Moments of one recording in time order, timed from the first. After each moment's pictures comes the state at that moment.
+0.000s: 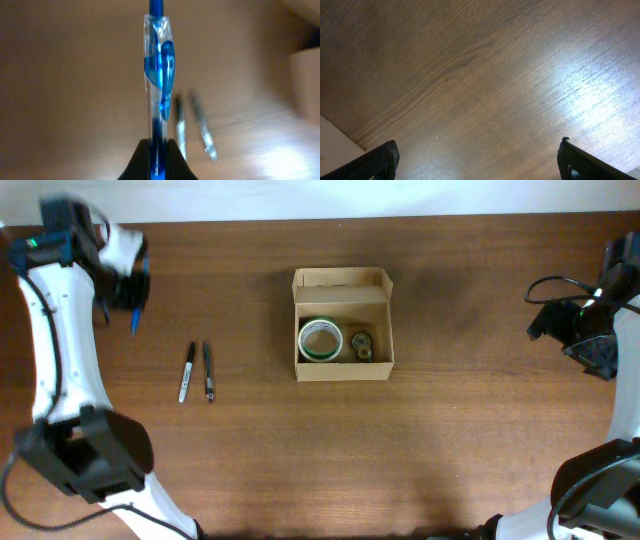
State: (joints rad) left arm 0.21 1.97 2.16 -1.35 0.14 0.43; right arm -0.35 1.74 1.71 -1.40 0.04 0.33
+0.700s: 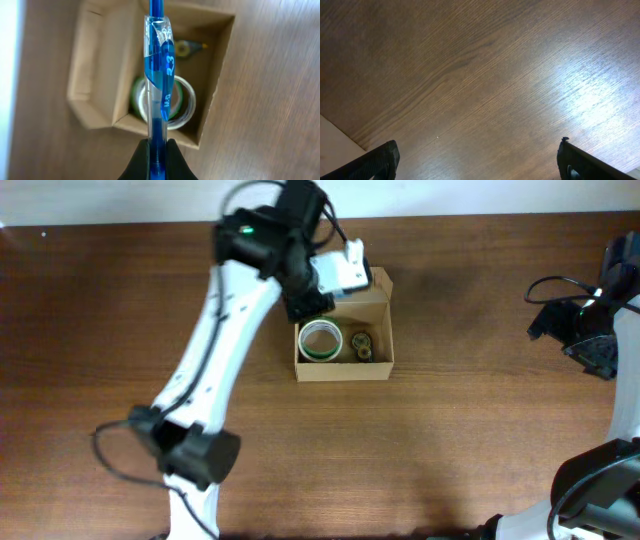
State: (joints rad) left arm -0.46 2.10 2.37 -1.50 0.17 0.88; right arm -0.35 1.74 1.71 -1.40 0.04 0.33
